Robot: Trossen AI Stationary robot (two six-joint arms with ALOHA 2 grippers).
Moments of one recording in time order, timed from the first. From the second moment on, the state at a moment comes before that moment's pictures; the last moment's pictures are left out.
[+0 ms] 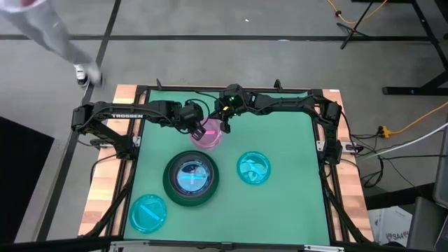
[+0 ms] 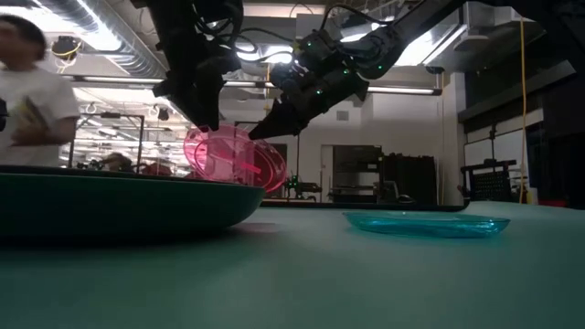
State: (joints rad) left arm 0.21 1.43 1.11 -0.84 -0.32 -0.60; right arm -0.35 1.98 1.41 0.01 -0.38 -0.23
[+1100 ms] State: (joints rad) left arm 0.21 1.50 1.11 -0.83 -0.33 -0.60; right arm -0.35 1.98 1.41 0.01 -0.38 -0.23
